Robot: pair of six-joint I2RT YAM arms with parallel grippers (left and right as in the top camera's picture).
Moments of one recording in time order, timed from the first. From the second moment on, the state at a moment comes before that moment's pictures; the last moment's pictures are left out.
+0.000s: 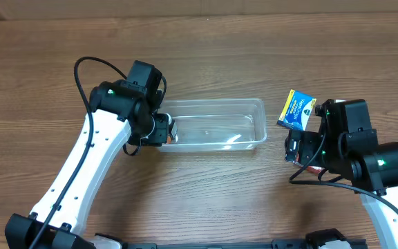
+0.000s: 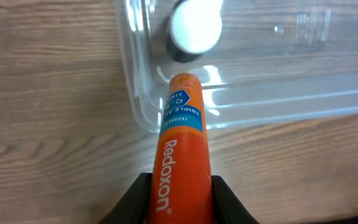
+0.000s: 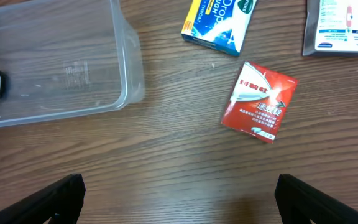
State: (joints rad) left arm -0.33 1.54 1.39 -1.28 0.06 -0.29; right arm 0.17 1.07 1.16 -1.25 -0.02 0.31
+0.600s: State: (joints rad) left arm -0.33 1.70 1.39 -1.22 0.01 -0.32; right arm 0.17 1.07 1.16 -1.25 -0.02 0.31
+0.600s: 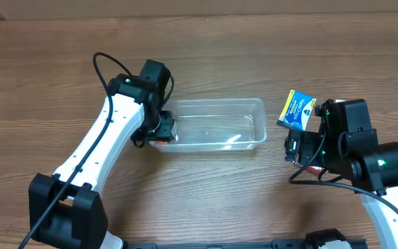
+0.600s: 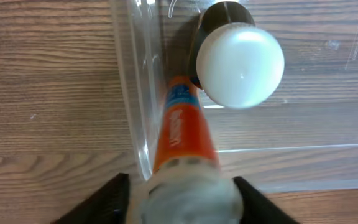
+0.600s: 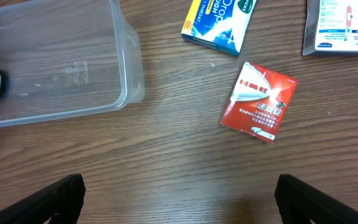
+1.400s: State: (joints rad) left arm 0.00 1.40 1.76 -1.42 0.00 -0.29; right arm 0.01 1.95 1.73 -1.29 0.04 0.40
